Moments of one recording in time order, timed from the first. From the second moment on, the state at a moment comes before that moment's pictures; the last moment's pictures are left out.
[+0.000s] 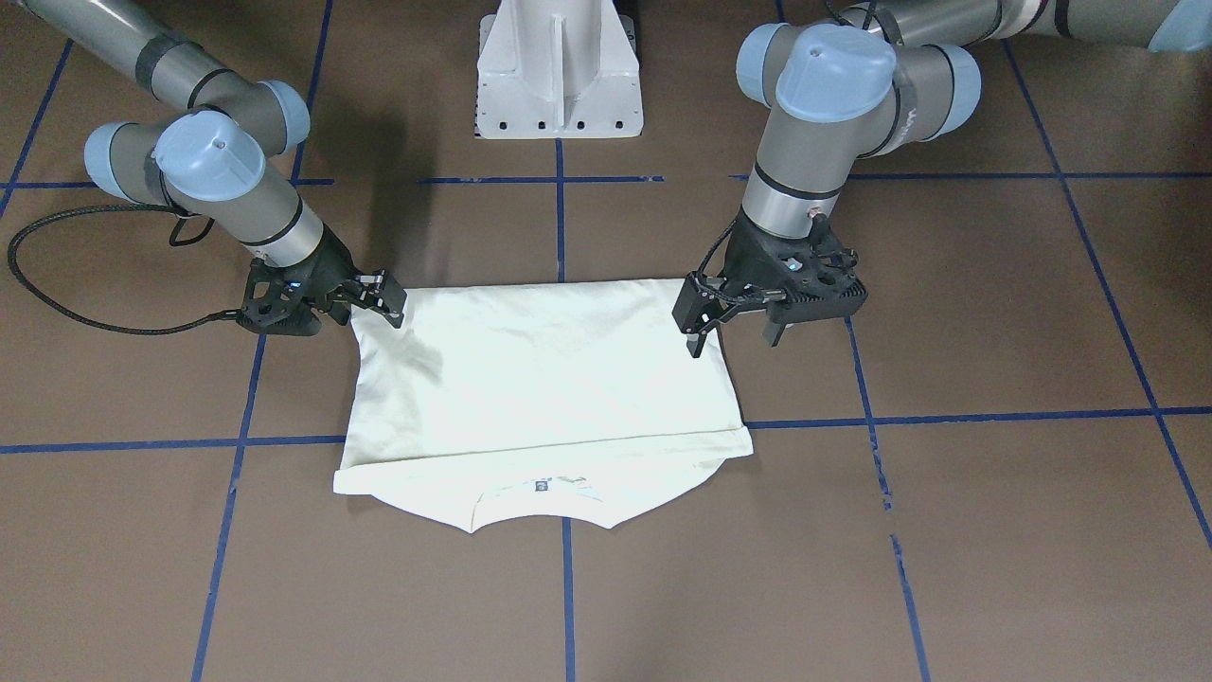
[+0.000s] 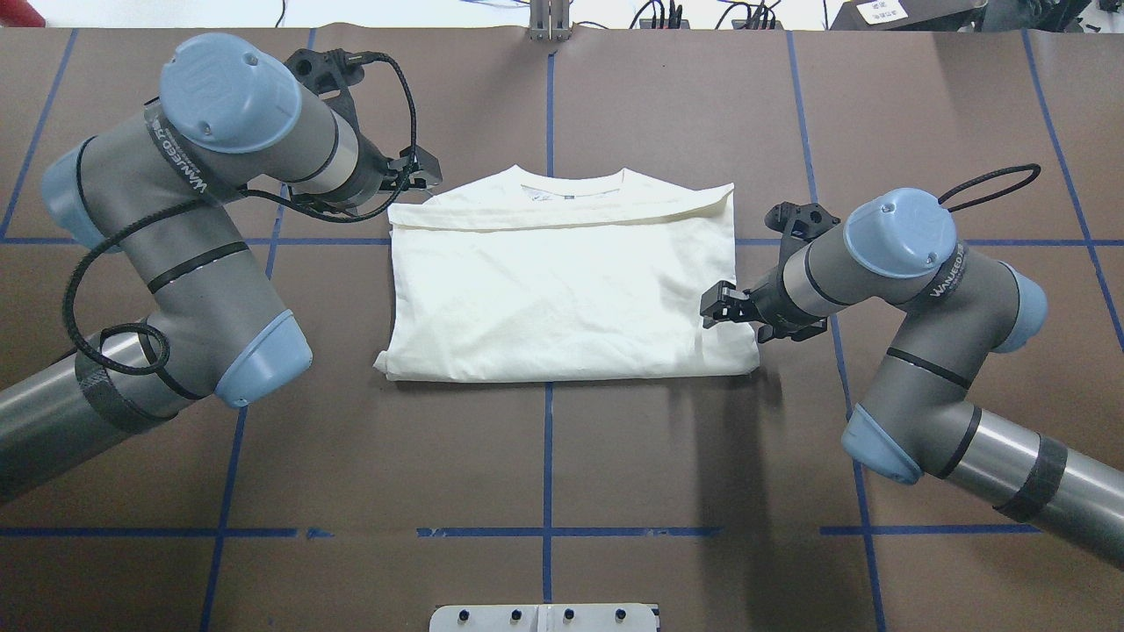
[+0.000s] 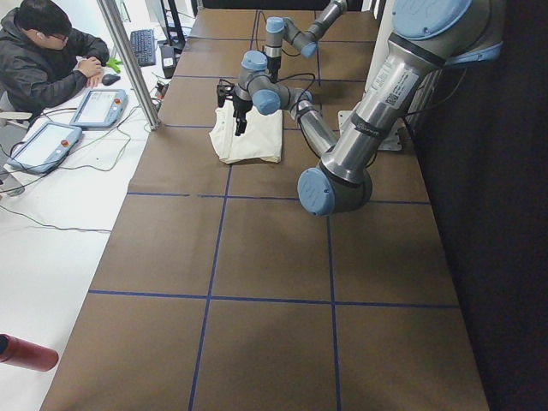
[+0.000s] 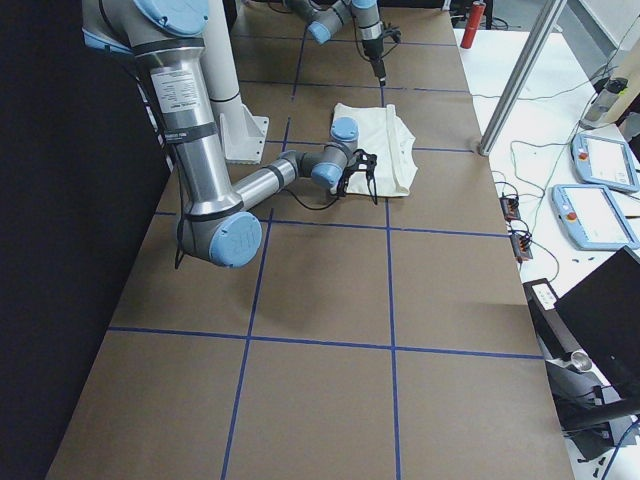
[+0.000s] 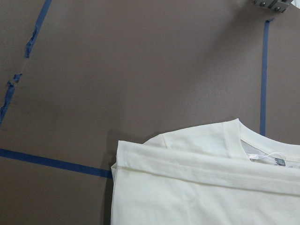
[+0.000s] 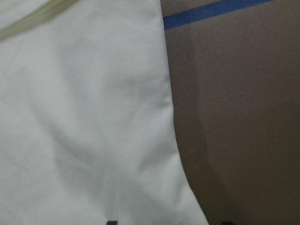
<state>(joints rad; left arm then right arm) -0.74 -2.18 -1.73 -1.73 -1.84 -1.32 0.65 -1.27 1.67 -1.07 2.04 1.38</state>
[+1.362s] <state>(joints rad) -0.73 -2.17 -1.73 -1.72 -1.83 -1.31 0.42 -1.52 1.98 -1.06 2.07 1.38</state>
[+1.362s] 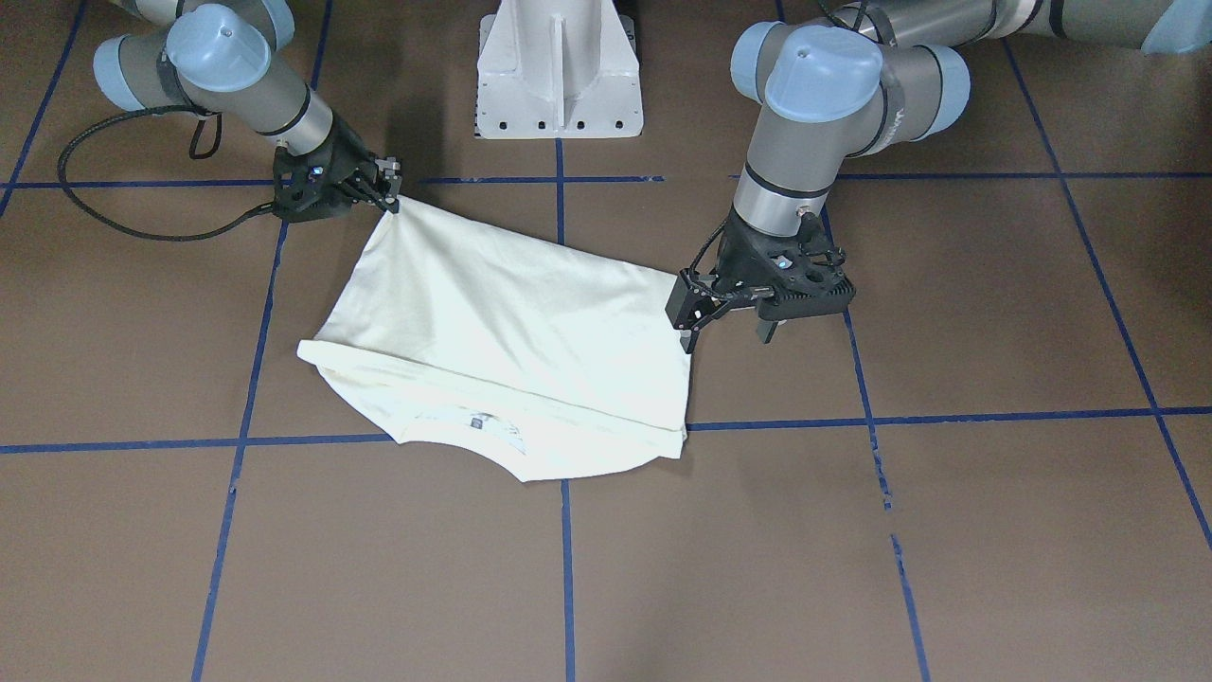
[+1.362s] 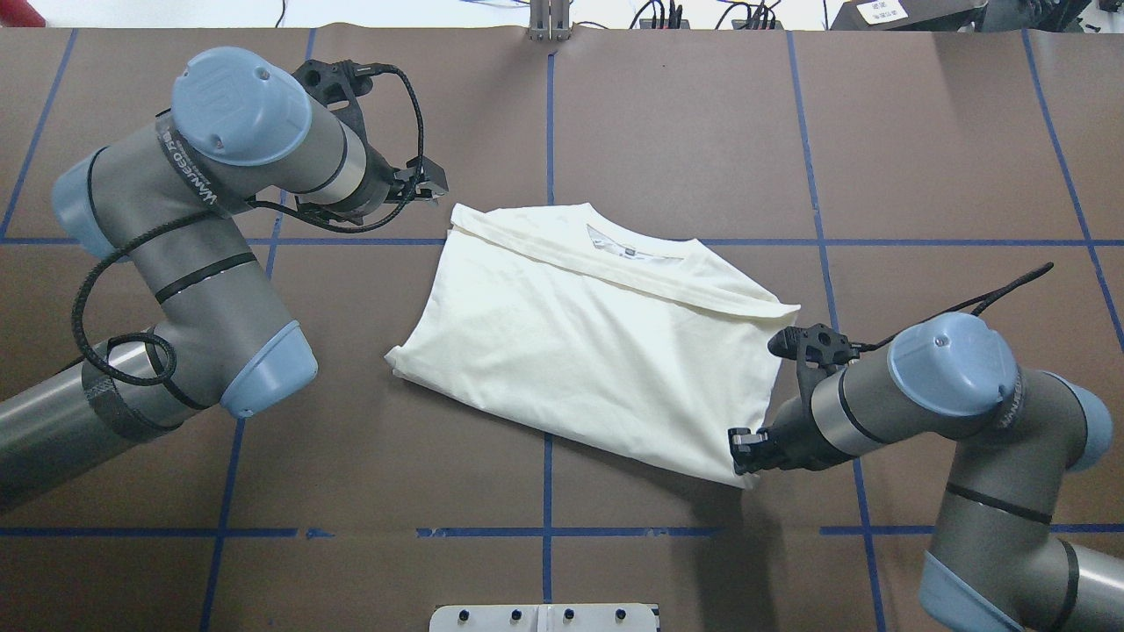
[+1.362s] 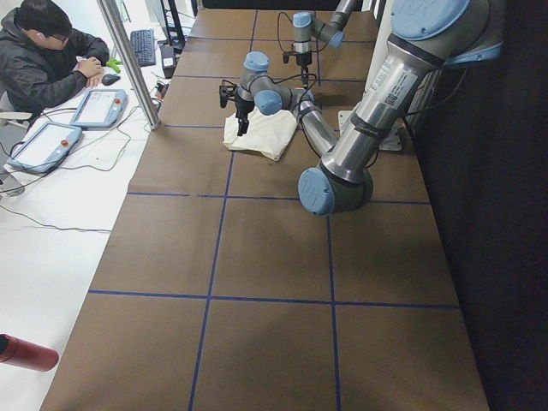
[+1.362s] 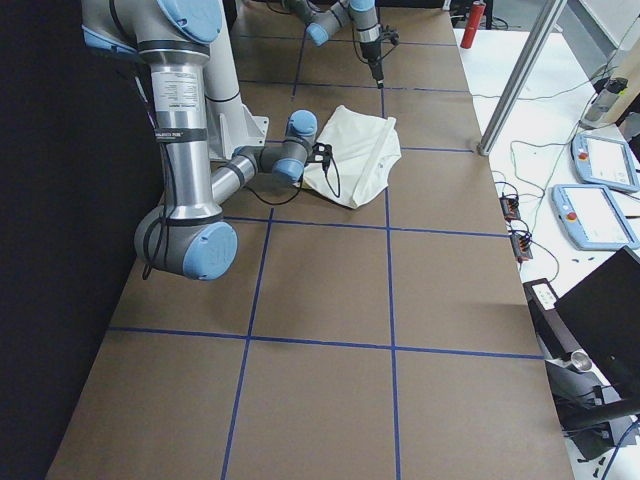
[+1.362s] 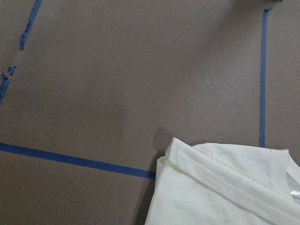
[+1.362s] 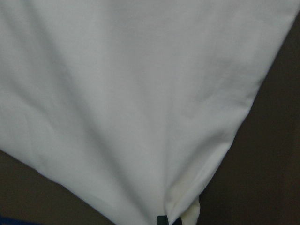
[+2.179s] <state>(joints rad) -0.60 -2.13 -1.80 -1.73 -1.83 -1.46 0.32 -1.70 2.15 -1.03 2.08 1.39</state>
